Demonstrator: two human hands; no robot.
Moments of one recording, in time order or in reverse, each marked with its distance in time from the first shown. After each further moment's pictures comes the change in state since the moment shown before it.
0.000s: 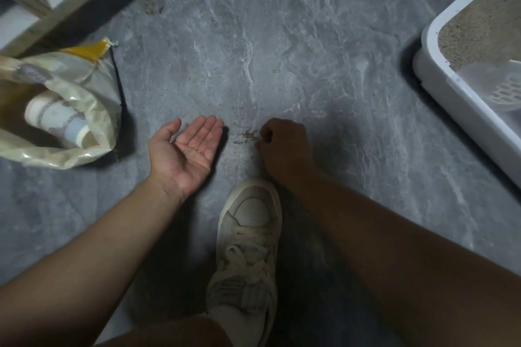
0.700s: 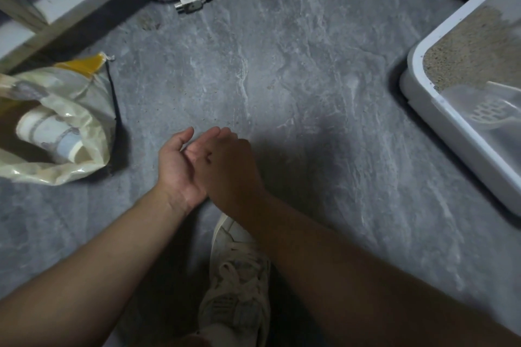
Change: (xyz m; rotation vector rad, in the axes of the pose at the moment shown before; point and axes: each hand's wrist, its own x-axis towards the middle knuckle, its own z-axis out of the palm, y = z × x) left_hand -0.004 -0.009 0.019 0.201 -0.016 -0.095; right_hand -0.025 -0.092 0.016 -0.003 -0.084 -0.105
